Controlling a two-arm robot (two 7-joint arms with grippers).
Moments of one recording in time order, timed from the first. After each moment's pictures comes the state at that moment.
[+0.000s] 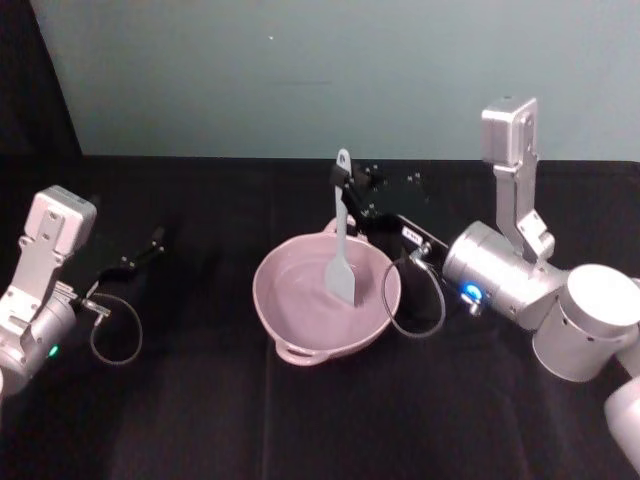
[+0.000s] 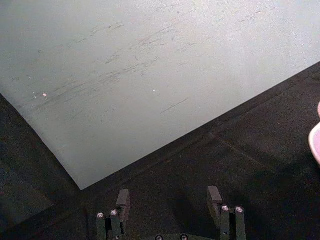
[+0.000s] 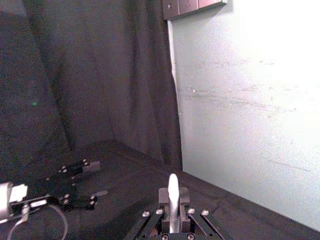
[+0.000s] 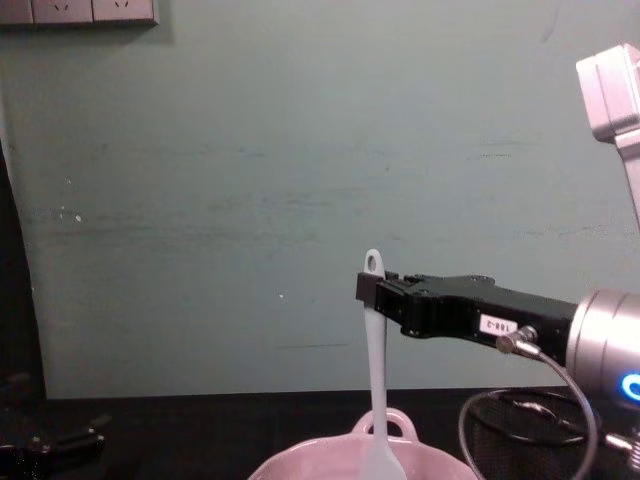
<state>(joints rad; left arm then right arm) -0.20 0.60 0.45 -1.41 -0.25 -0.12 0.03 0.36 0.31 -0.43 -1.43 0.45 0.01 0.44</state>
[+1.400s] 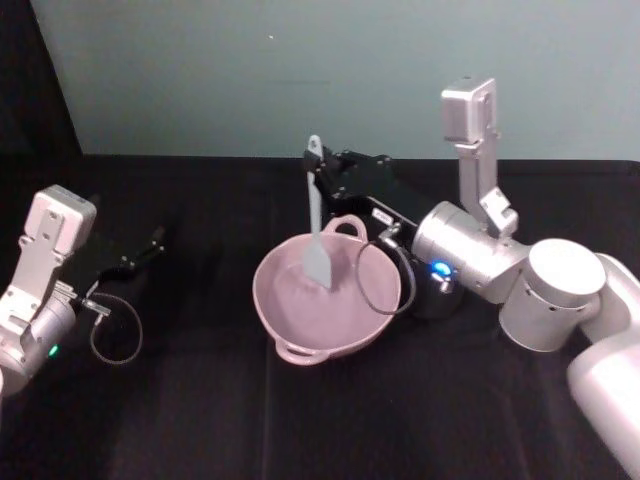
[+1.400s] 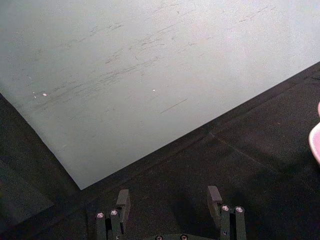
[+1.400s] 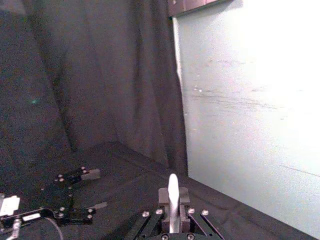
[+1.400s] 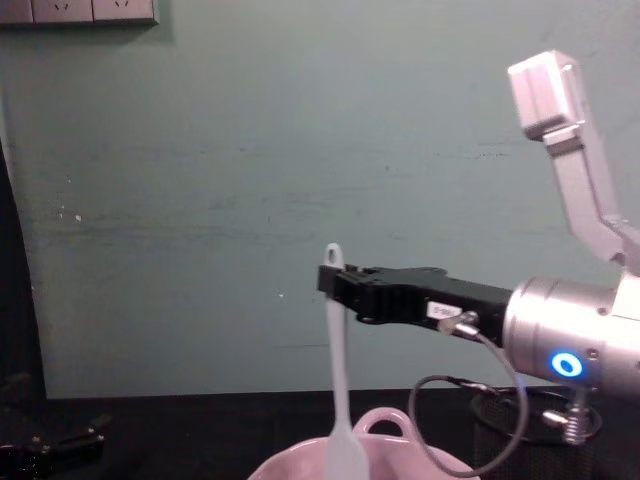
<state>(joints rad) -0.20 0.60 0.45 -1.41 -0.25 -0.12 0.03 0.45 0.24 -0.47 -1.31 0.44 0.00 0.46</state>
